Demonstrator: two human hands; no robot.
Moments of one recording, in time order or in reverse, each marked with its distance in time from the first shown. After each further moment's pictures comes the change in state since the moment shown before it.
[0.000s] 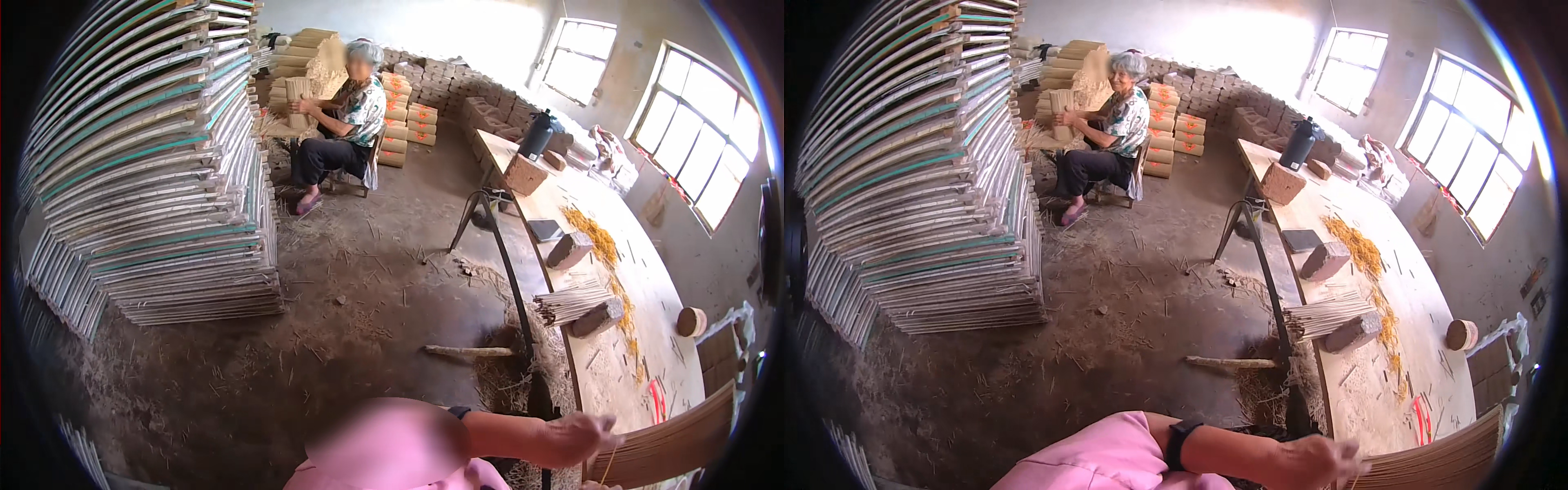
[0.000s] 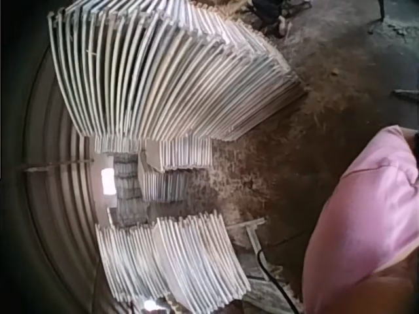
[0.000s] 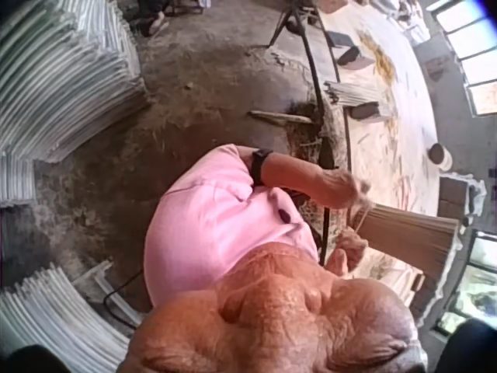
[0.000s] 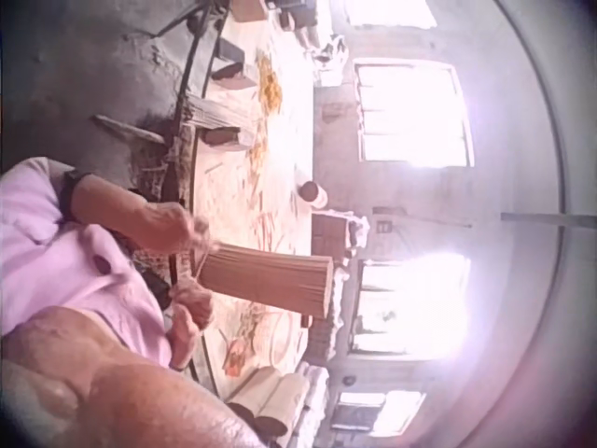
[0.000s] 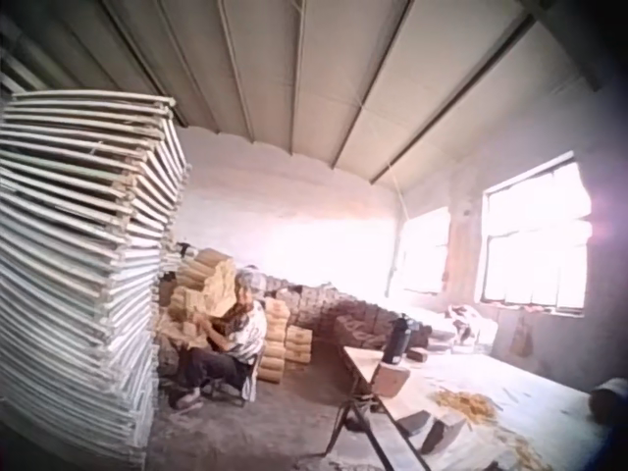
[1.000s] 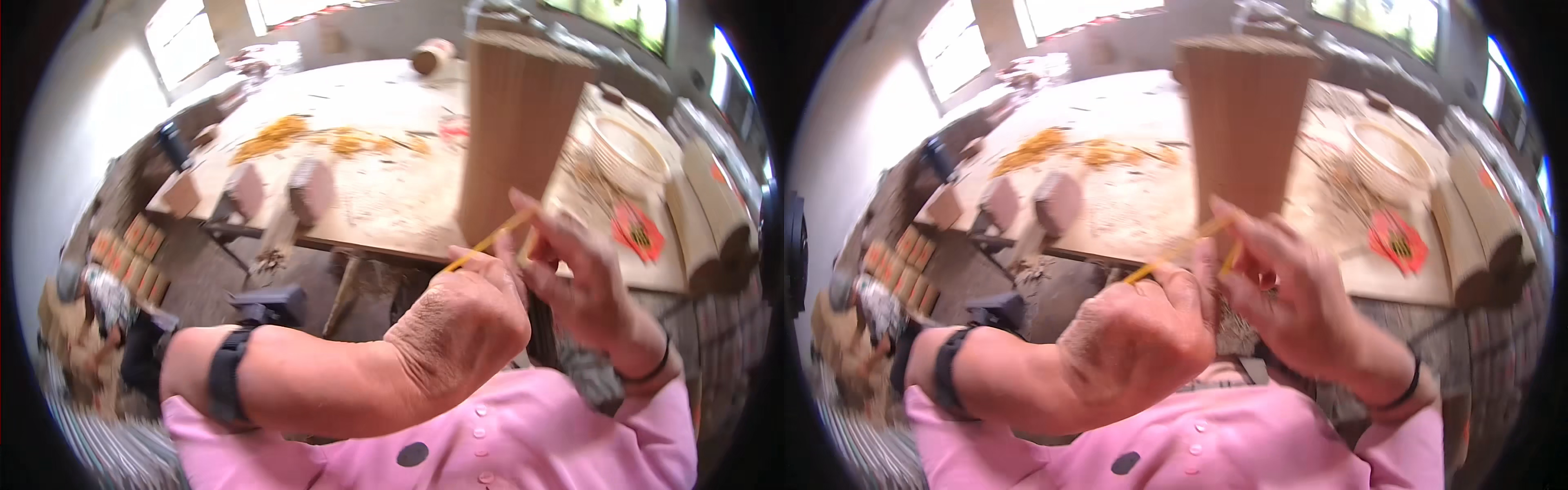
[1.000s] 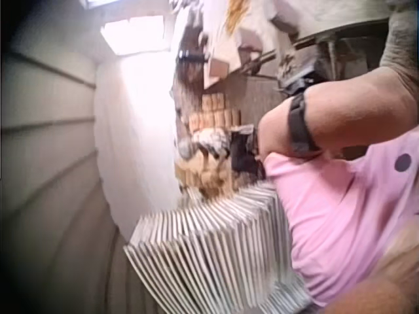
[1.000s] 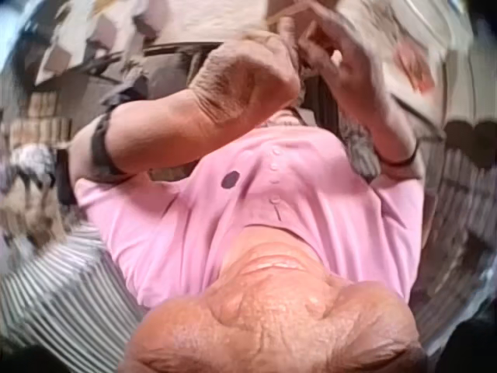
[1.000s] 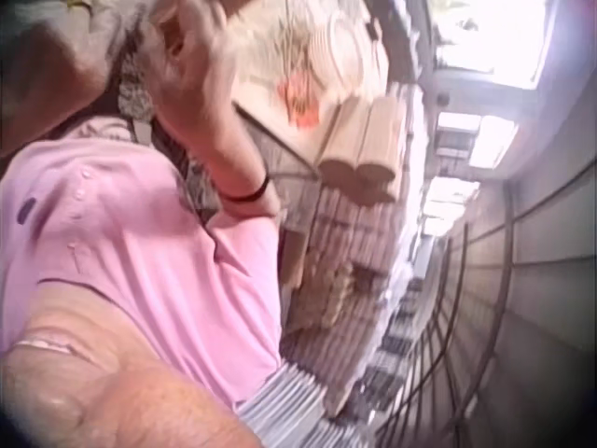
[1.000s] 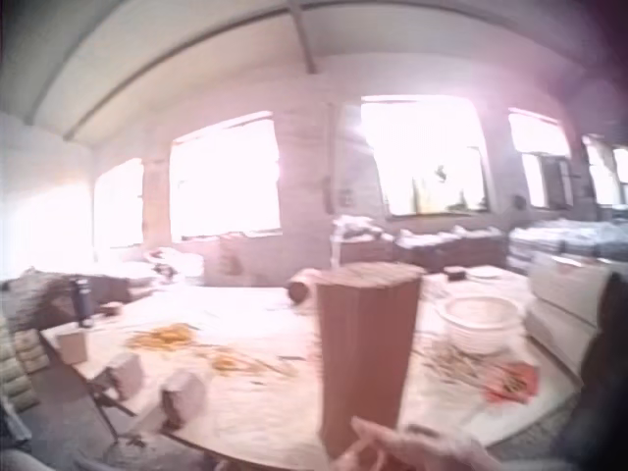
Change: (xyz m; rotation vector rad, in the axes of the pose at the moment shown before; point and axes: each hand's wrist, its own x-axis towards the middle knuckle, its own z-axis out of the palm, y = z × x) left_hand 0.067 0.112 -0.032 1.184 -0.472 0.740; right_hand 0.022 -0.071 -0.029 -0.992 0.376 0.078
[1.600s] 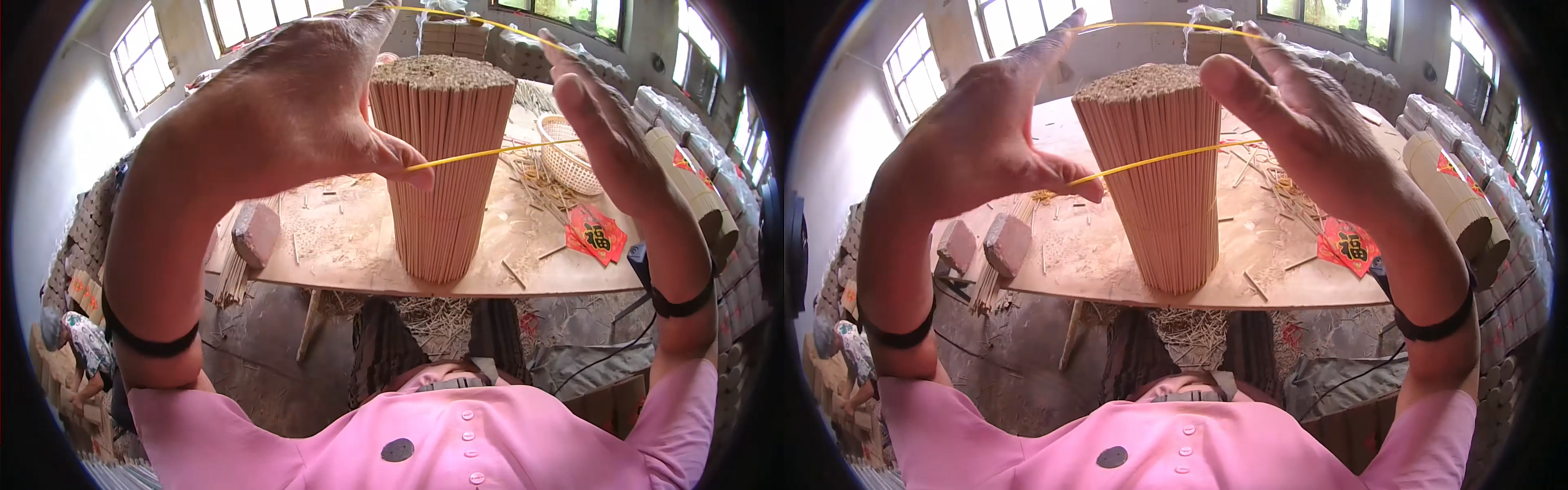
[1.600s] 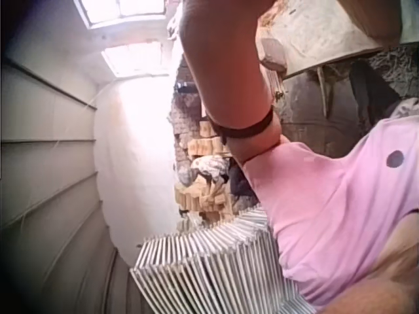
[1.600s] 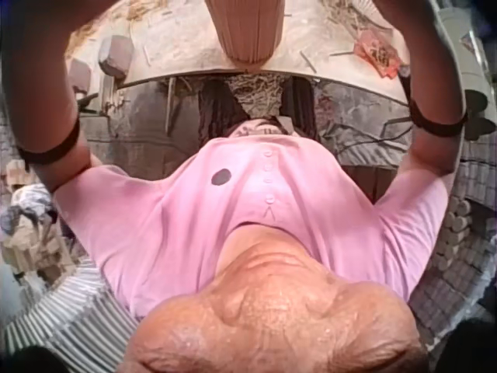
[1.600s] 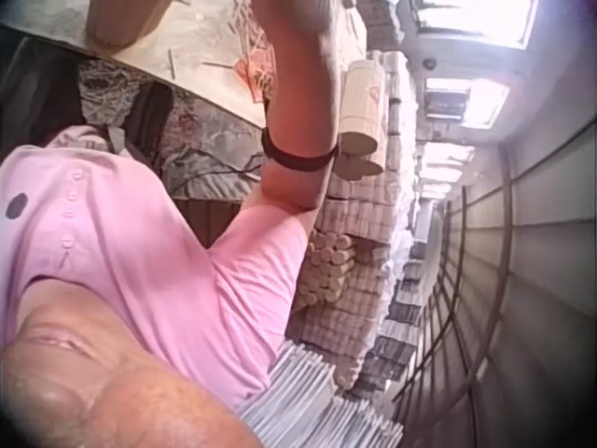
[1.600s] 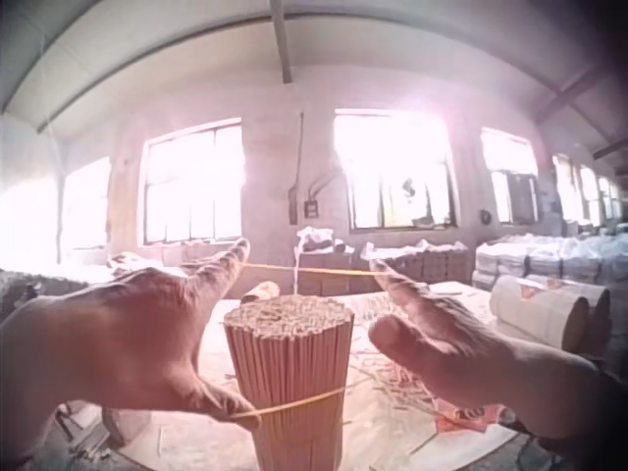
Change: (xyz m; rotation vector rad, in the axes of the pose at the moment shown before) left_hand 0.120 -0.129 -0.016 -0.585 -0.072 -0.191; right_hand 0.055 0.028 -0.130 -0.343 0.240 0.121
